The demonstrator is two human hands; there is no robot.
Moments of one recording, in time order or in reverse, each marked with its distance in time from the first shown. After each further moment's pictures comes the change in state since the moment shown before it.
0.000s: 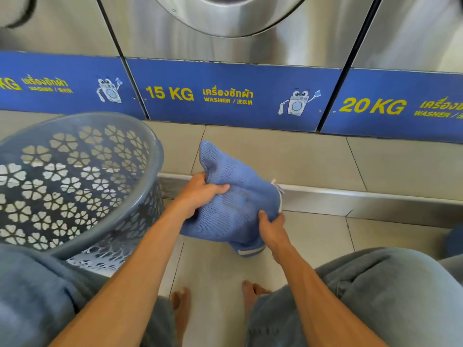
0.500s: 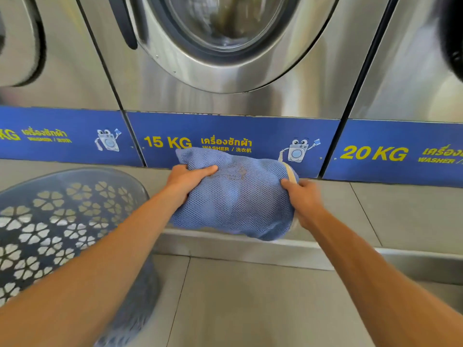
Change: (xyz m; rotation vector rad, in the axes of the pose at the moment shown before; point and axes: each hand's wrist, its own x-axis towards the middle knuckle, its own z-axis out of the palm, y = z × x) left_hand 0.122 0.098 -0.051 -0.048 0.257 -0.004; right_hand 0.076 -0.191 -0.062 0.200 0.114 -0.331
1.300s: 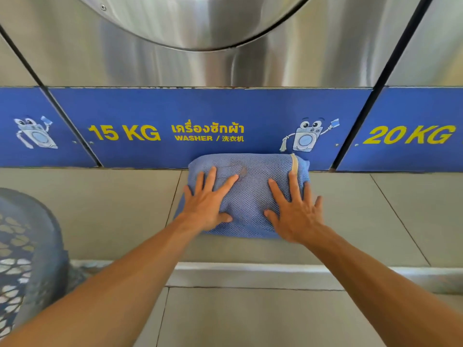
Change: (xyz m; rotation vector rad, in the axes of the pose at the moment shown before) left_hand 0.137 -0.092 0.121 1.150 -0.262 0.574; right_hand 0.126 0.102 0.050 -1.385 -0.152 -0.389
